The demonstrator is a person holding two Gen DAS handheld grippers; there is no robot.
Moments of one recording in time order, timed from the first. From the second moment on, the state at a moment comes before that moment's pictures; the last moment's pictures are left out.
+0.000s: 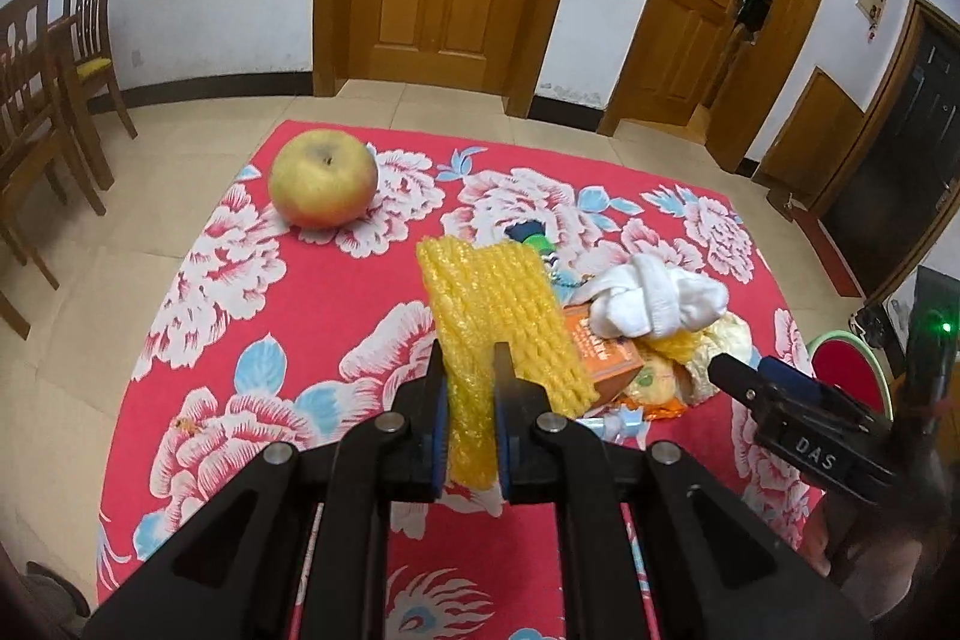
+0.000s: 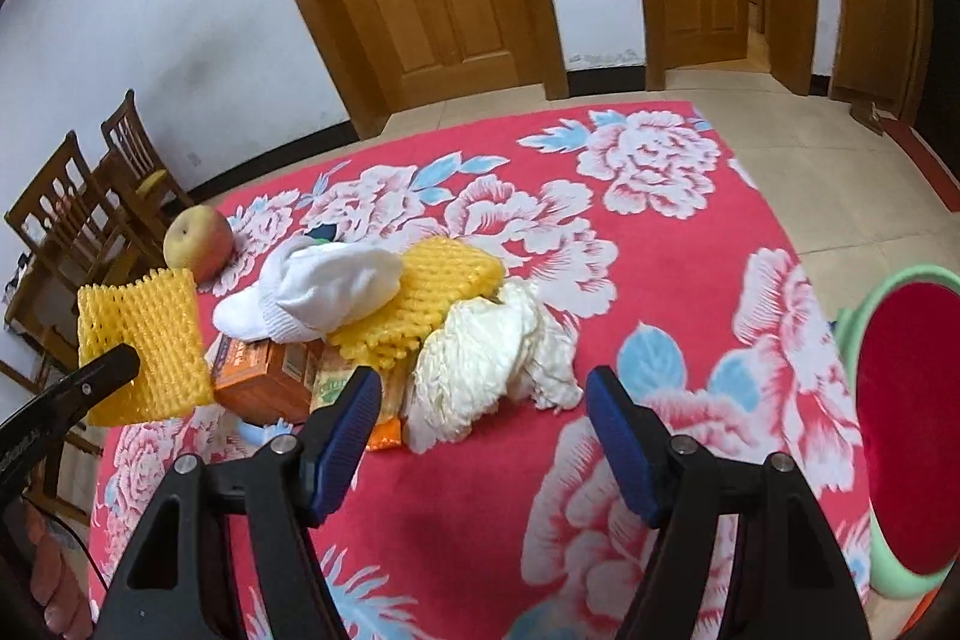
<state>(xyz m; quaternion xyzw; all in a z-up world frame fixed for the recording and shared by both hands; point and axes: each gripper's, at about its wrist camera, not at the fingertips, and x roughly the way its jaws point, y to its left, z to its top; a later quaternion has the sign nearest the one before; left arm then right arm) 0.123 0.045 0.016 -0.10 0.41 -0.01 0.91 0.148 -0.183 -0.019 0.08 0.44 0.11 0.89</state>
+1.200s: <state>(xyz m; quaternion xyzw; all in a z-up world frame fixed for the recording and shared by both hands) 0.057 -0.002 0.054 -0.11 0.38 -0.09 0.91 0.044 -0.241 0.026 0.14 0.37 0.10 0.91</state>
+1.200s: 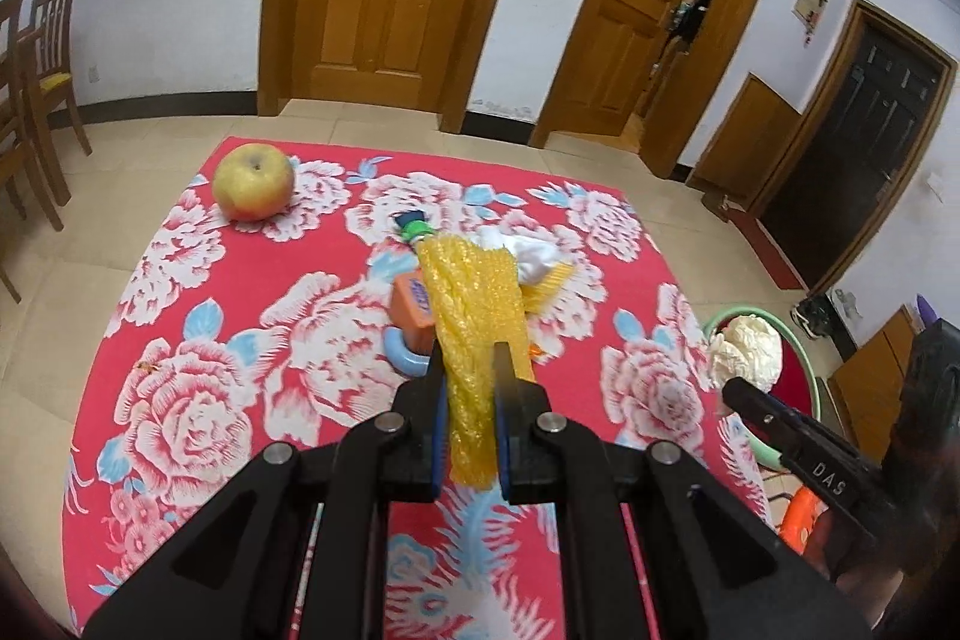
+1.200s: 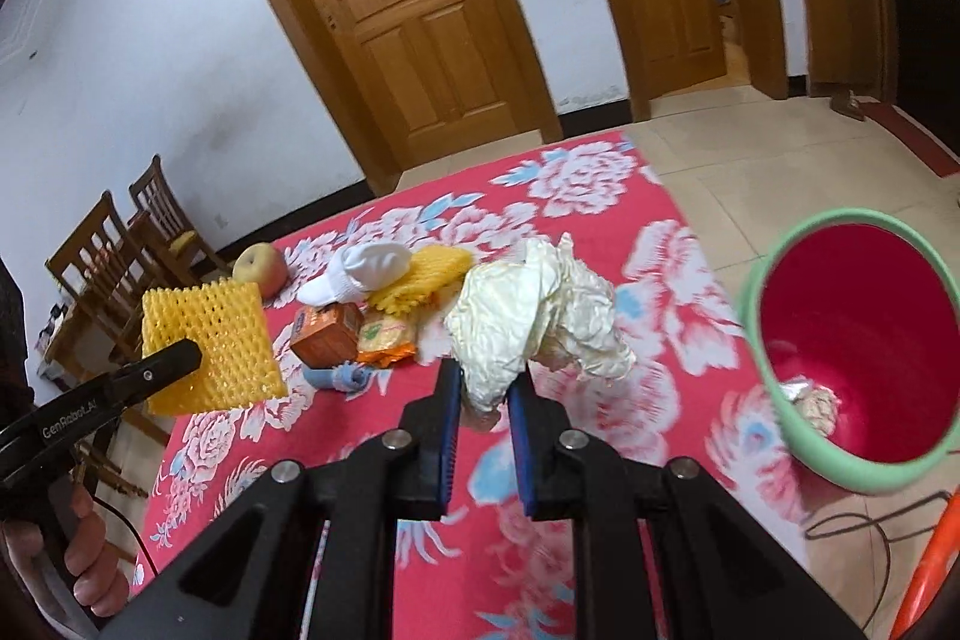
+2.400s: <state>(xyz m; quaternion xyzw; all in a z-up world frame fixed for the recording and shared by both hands) 0.058 -0.124 0.057 -0.06 0.41 -0.17 0.89 0.001 -0.434 -0.013 0.19 0.39 -0.08 0.90</state>
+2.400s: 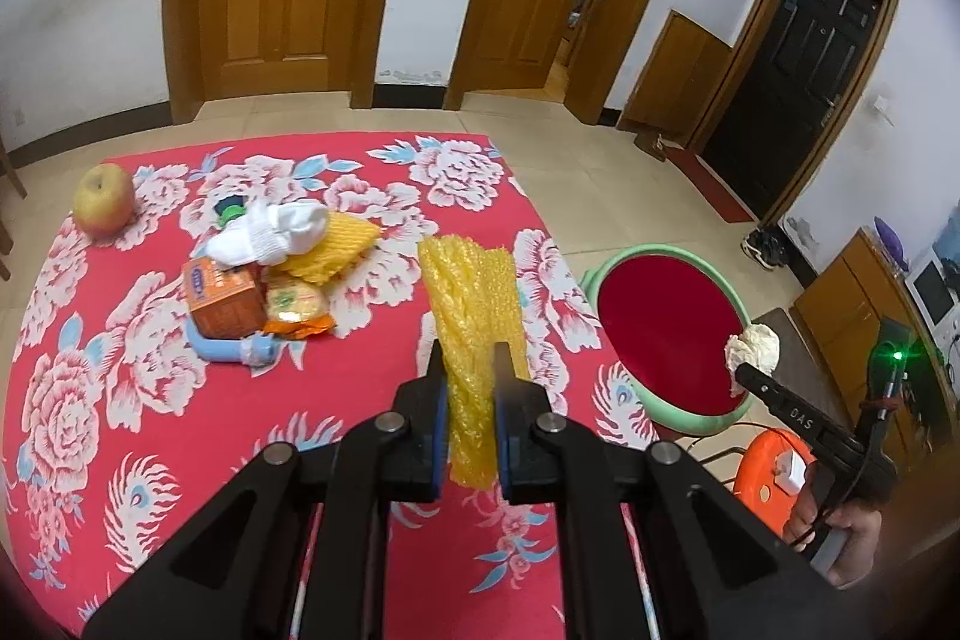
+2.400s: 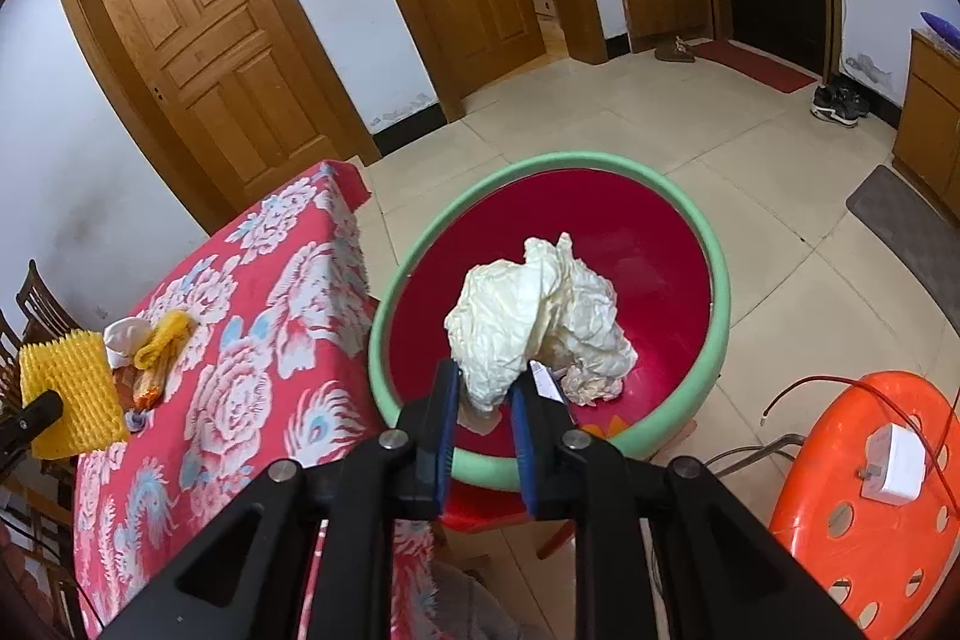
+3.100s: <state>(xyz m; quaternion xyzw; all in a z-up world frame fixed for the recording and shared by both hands) 0.076 -0.197 0.046 -0.02 0.43 -0.24 0.87 -0.005 -0.456 -0.008 0.22 0.37 -0.09 0.90</state>
